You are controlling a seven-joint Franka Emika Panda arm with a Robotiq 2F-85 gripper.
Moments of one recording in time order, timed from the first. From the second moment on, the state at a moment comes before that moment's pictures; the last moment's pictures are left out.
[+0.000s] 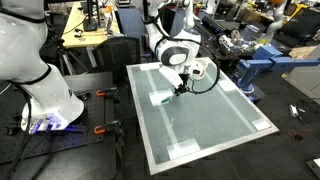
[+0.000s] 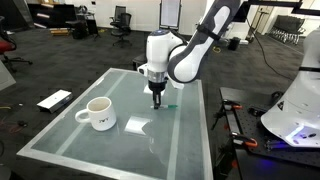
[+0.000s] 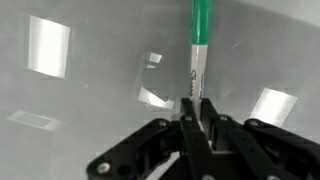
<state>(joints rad) -0.03 0.49 0.03 -2.23 -0.14 2.75 -0.20</state>
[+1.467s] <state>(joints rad) -0.05 0.30 0.03 -2.10 -0.06 2.48 -0.20</state>
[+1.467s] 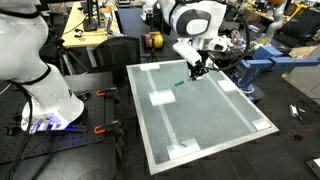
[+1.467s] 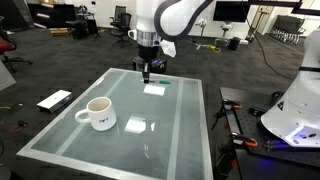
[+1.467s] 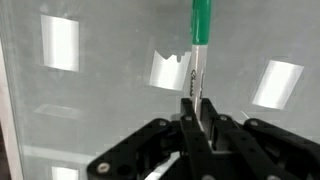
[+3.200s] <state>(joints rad) -0.06 0.42 0.01 -1.85 0.02 2.23 -0.19</state>
